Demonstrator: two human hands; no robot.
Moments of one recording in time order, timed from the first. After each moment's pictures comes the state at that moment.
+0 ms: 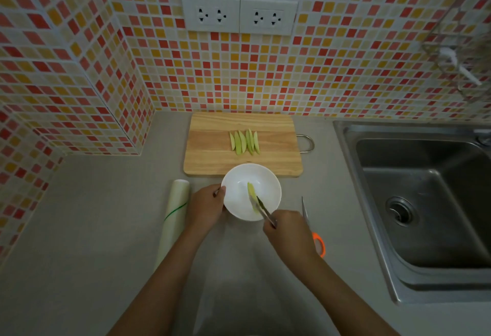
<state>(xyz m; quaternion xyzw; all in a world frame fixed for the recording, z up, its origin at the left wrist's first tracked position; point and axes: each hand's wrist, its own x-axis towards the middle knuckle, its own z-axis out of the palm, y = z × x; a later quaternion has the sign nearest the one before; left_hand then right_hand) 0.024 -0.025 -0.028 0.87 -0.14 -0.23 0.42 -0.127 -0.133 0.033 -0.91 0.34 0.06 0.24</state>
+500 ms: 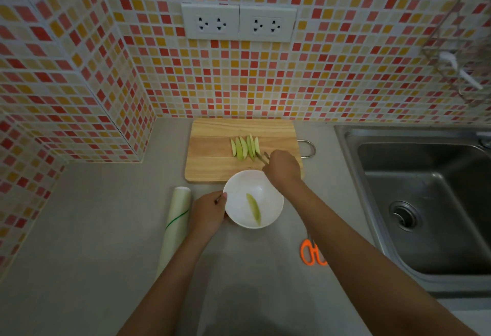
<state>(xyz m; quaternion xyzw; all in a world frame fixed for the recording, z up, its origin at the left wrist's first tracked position) 0.026 -0.025 -0.030 0.85 -0.13 -0.25 0.44 -0.005 -0.212 0.032 -0.91 0.37 0.03 0.20</state>
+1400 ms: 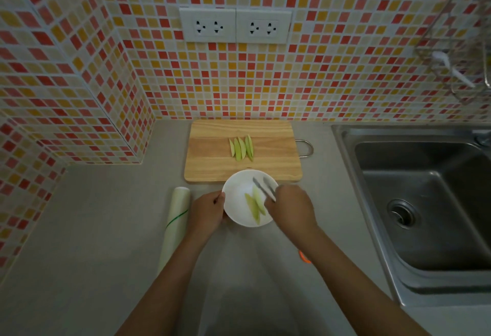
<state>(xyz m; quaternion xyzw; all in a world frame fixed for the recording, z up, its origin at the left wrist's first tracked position) 0.025 -0.024 -0.028 0.86 -0.13 -0.24 0.43 -0.089 -0.160 0.054 -0.92 0.35 0.03 0.18</state>
